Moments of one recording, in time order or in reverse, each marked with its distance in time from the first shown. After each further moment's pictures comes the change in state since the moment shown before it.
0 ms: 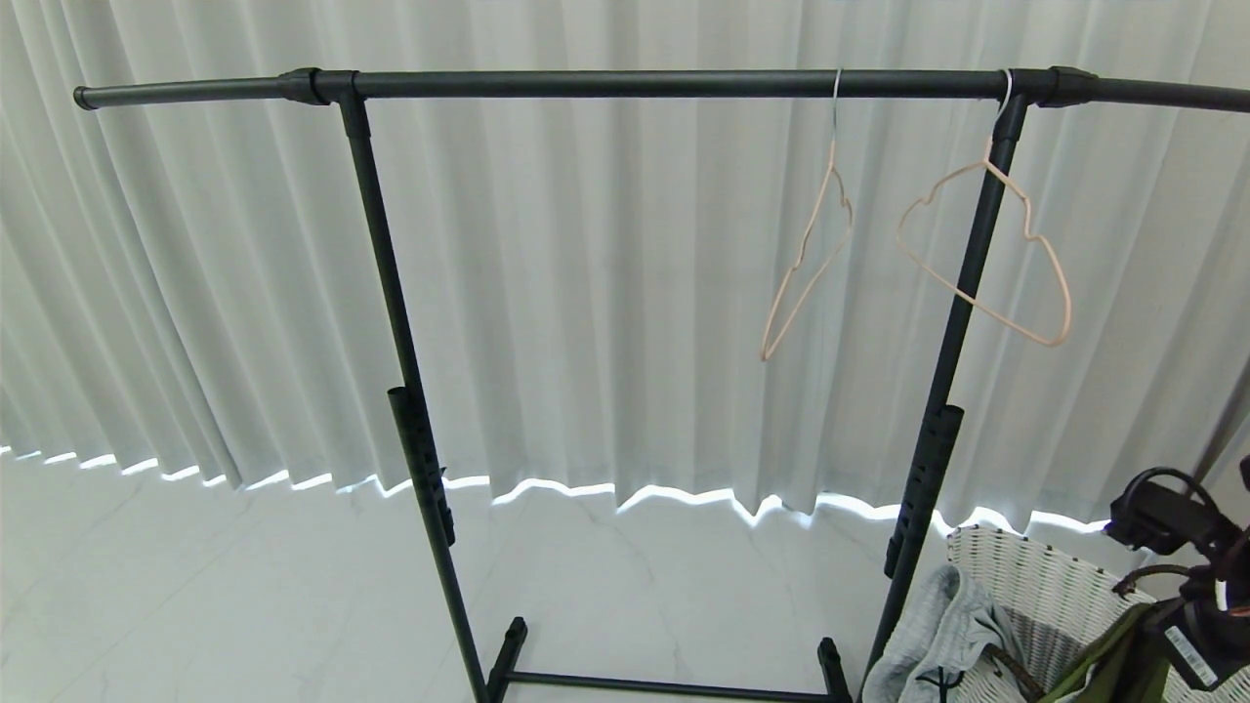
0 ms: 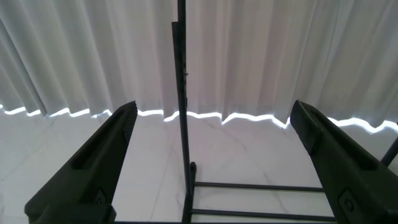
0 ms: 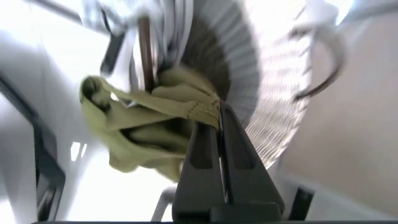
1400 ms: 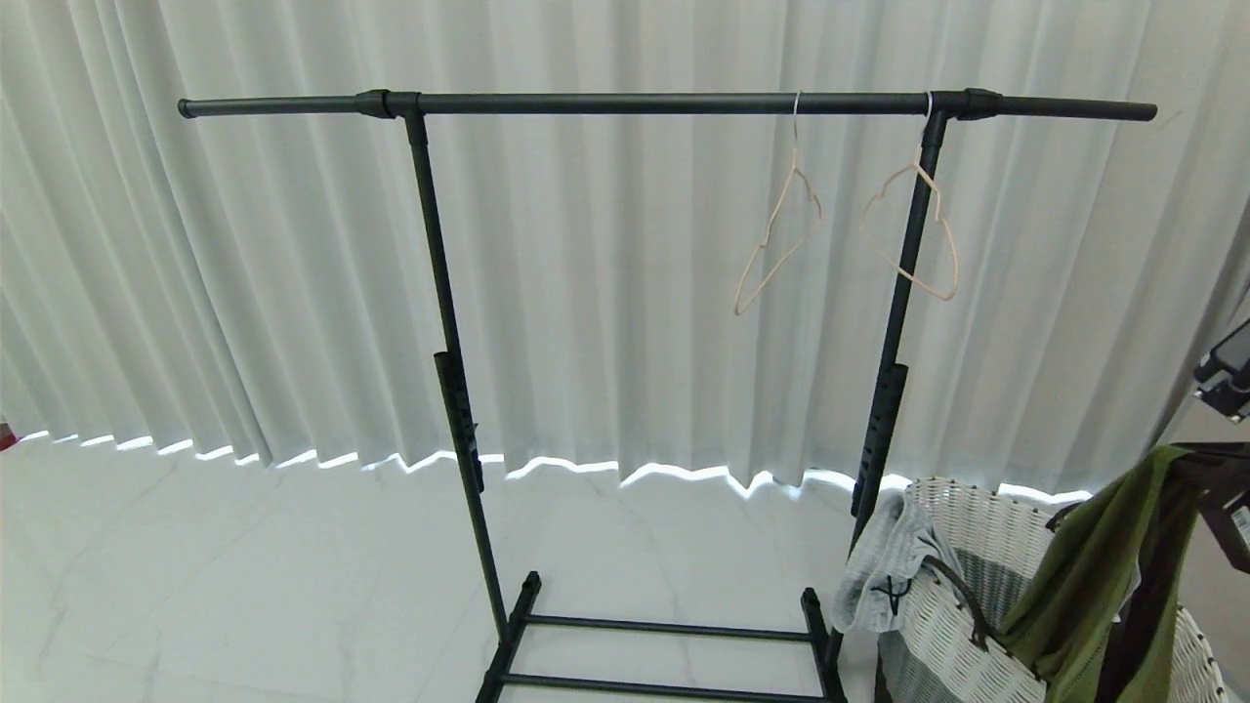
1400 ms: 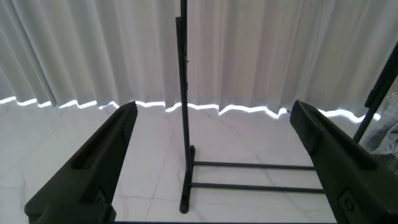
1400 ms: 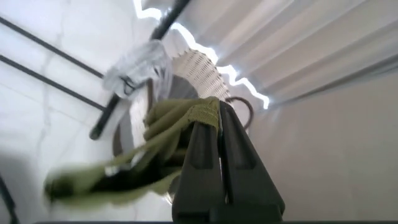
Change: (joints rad) left arm 0.000 0.000 0.000 0.000 -0.001 0.000; right arm 0.308 -0.309 -0.262 0.137 -0.110 0.064
